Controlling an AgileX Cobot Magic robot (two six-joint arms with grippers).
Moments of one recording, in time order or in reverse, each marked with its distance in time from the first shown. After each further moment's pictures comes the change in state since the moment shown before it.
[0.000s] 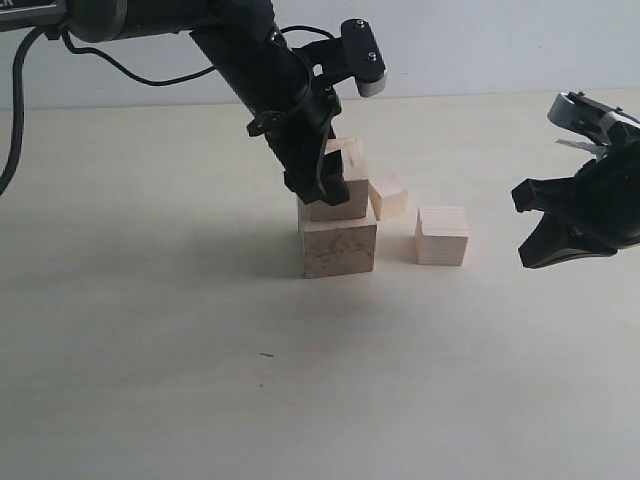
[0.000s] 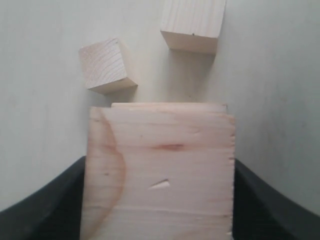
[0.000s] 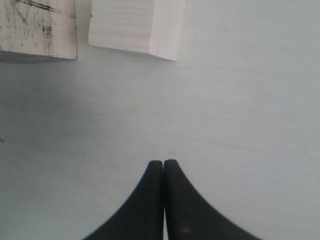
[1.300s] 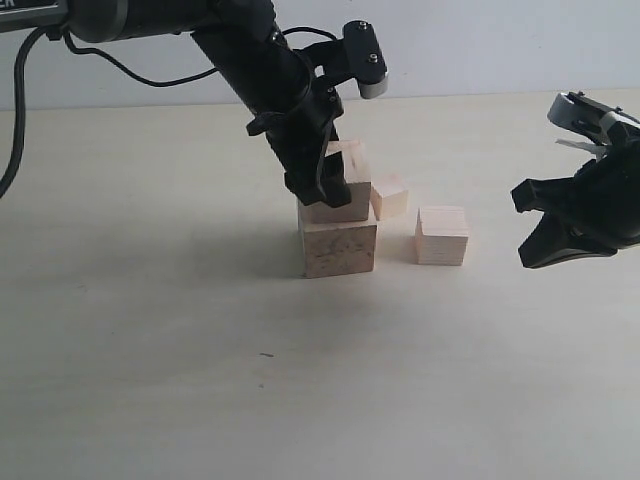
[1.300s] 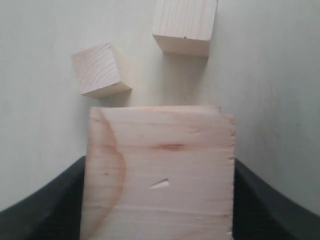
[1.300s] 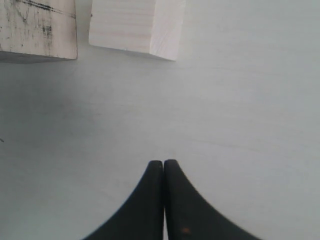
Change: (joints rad) left arm 0.000 0.004 -0.002 -0.020 0.010 0.034; right arm 0.000 0.000 0.000 0.000 0.000 -0.002
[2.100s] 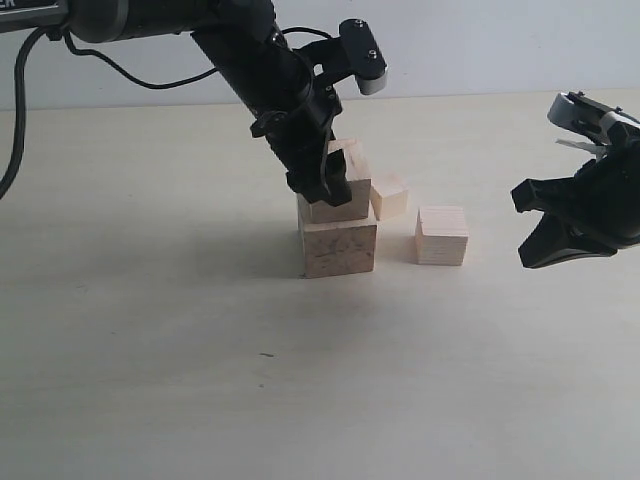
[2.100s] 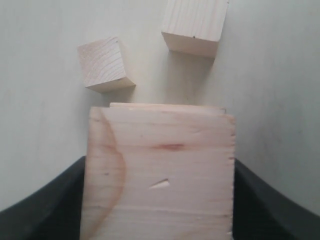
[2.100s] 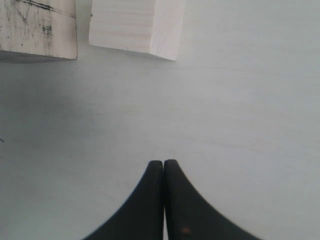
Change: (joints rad) left arm 0.000 0.000 0.000 0.014 -0.006 -0.074; right arm 0.000 0.000 0.000 0.000 0.000 0.000
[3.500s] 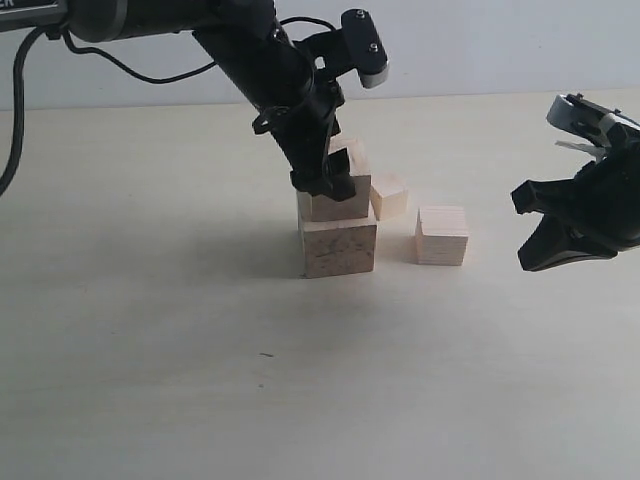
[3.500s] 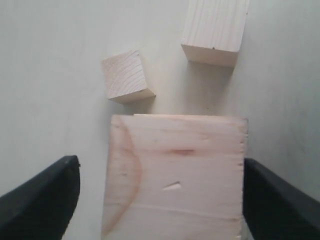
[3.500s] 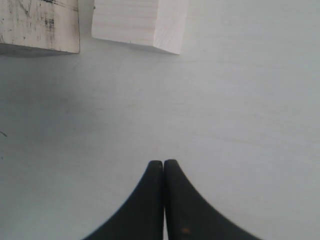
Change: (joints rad) left arm 0.000 -0.006 0.000 0.005 -0.061 0.030; right arm 0.000 0.000 0.000 0.000 0.018 0.000
